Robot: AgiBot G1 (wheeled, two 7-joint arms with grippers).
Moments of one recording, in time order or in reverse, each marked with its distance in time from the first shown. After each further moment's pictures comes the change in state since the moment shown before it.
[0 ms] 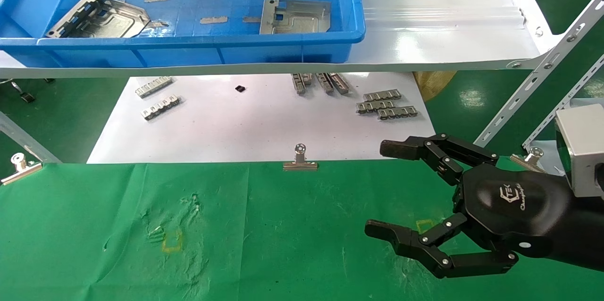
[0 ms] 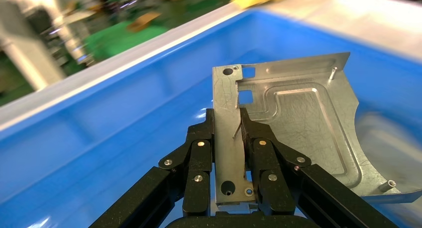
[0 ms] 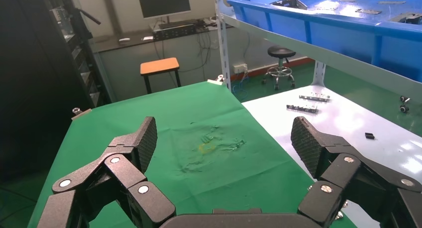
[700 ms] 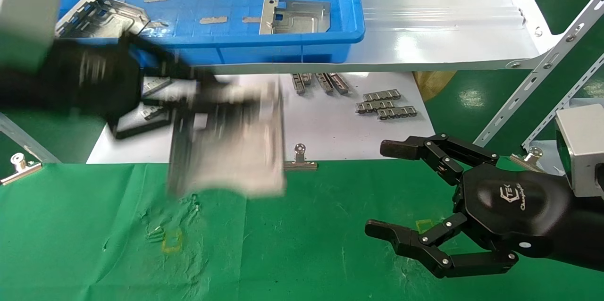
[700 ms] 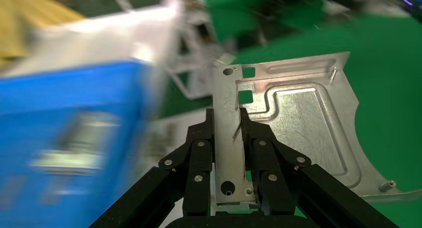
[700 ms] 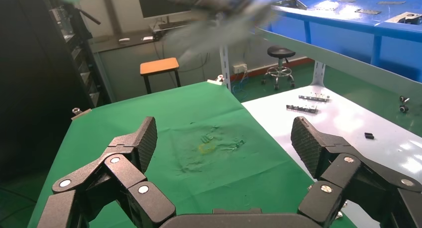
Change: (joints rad) left arm 0.231 -0.343 0.206 -0.636 -0.263 0.476 0.150; right arm 0.000 0.000 0.000 0.000 0.000 0.000 0.000
